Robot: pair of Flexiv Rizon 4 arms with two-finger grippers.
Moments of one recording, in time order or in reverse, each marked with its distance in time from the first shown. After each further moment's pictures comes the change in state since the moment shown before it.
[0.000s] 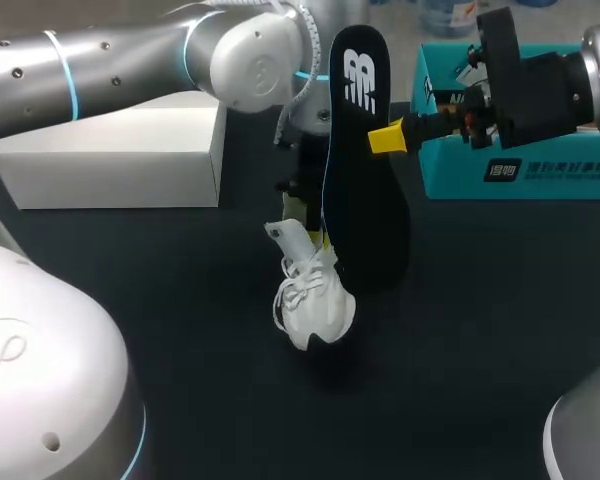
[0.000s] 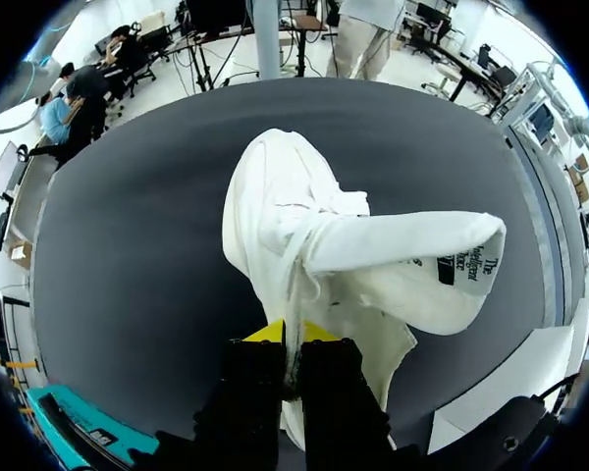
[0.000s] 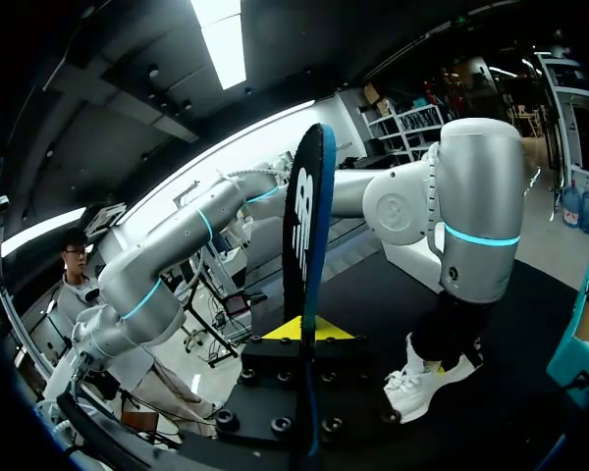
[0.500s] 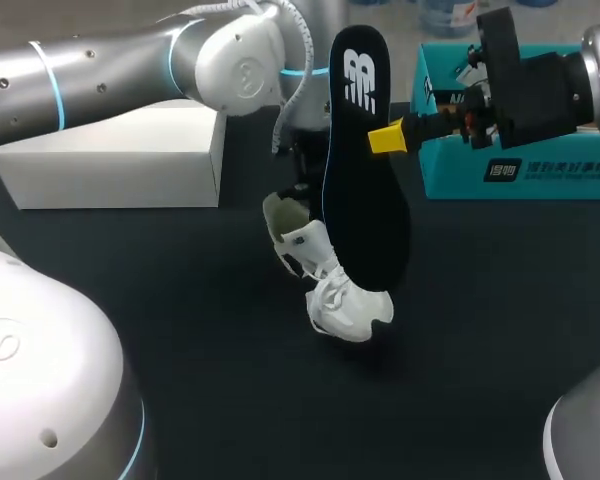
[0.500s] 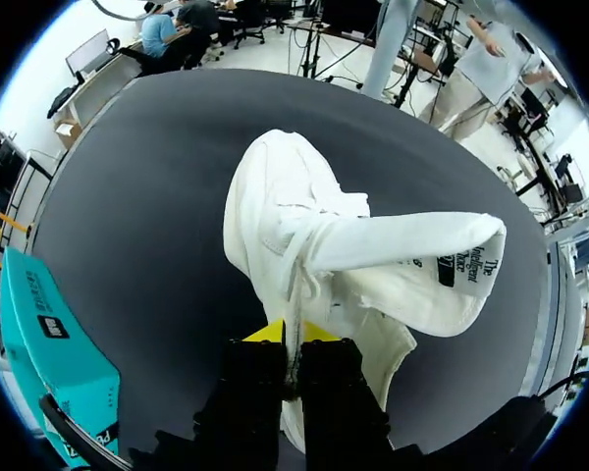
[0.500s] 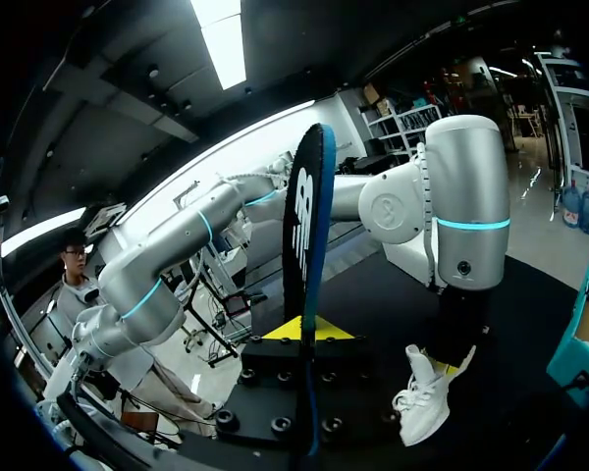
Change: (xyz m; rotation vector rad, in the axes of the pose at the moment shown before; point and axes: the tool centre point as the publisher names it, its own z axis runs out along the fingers) left arm -0.007 0.005 -0.008 0.017 -0.112 -0.488; right arm 0.000 0.000 0.000 0.000 0.000 0.000
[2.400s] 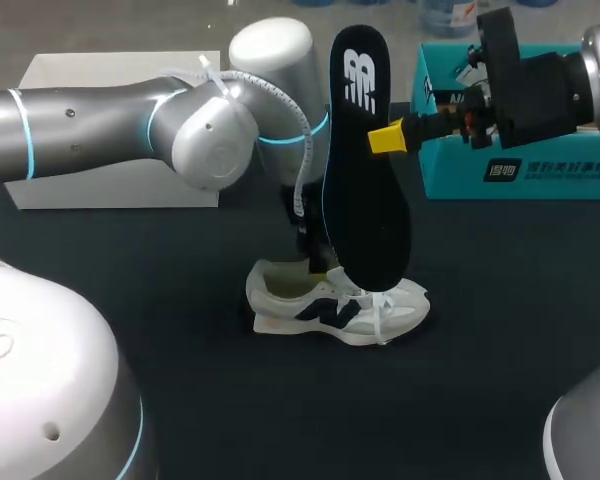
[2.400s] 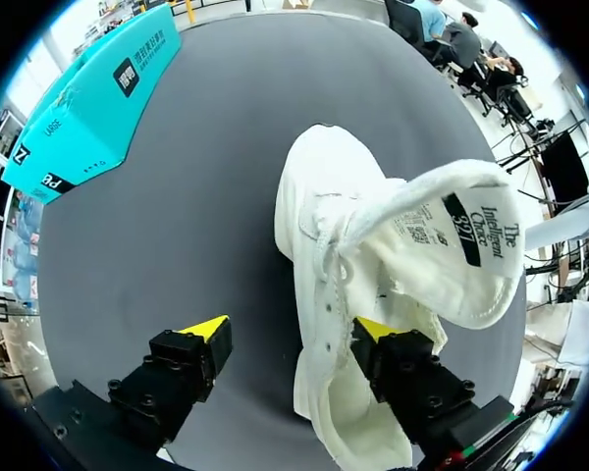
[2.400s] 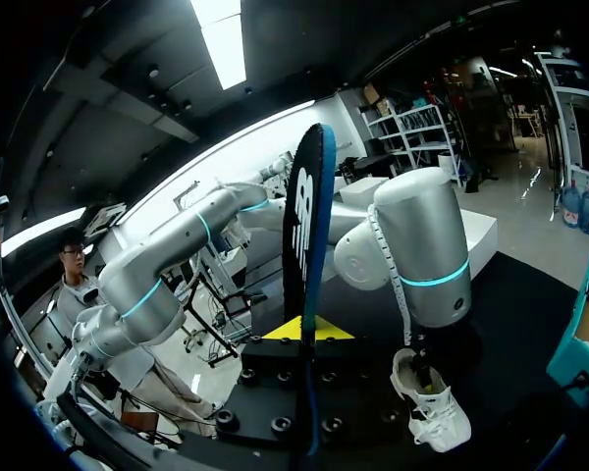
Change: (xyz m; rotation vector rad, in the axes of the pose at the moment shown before) left arm 0.011 0.015 0.053 -0.054 -0.237 -1.065; right arm 0.000 0.000 0.000 0.000 0.000 0.000
